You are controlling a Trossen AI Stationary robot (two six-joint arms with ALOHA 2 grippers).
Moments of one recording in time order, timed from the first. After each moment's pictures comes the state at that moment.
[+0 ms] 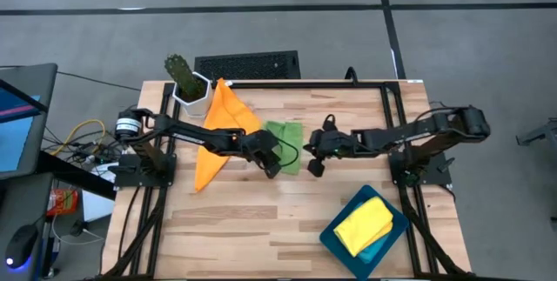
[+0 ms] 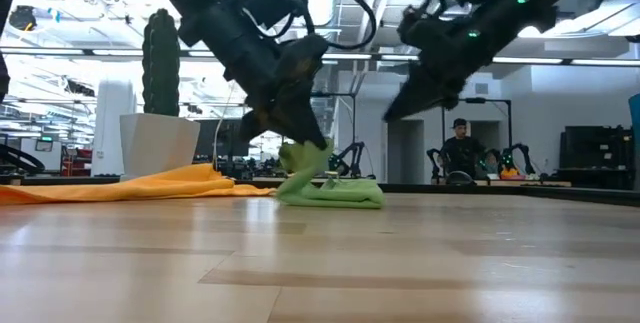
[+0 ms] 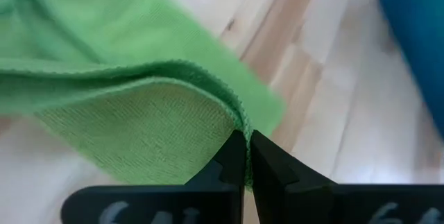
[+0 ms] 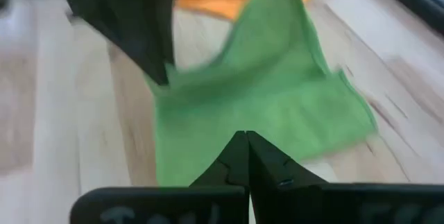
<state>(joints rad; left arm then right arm) 0.05 1.73 0.97 -0.03 -0.02 -0.56 0.02 1.42 0.71 0.01 0.24 0.23</state>
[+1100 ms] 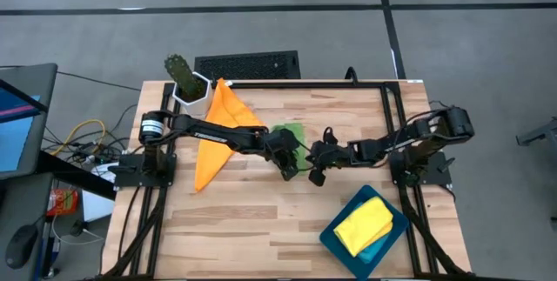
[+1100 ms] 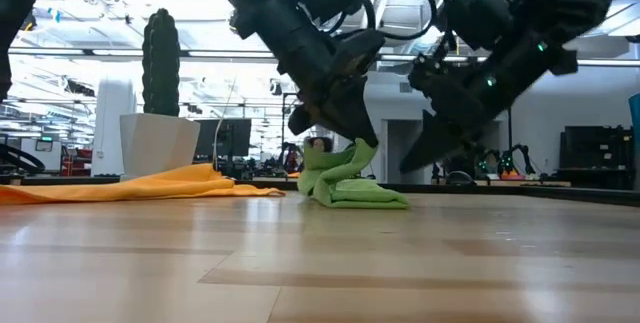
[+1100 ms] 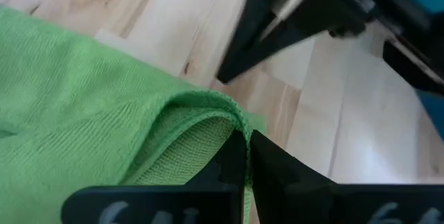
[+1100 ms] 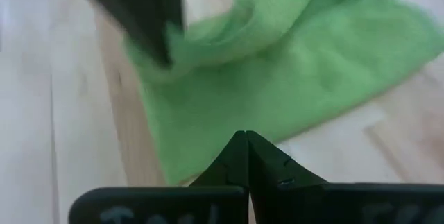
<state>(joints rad) 0.04 1.93 1.31 -0.22 0.02 -0.41 0.06 1.56 0.56 0.21 0.25 0.32</state>
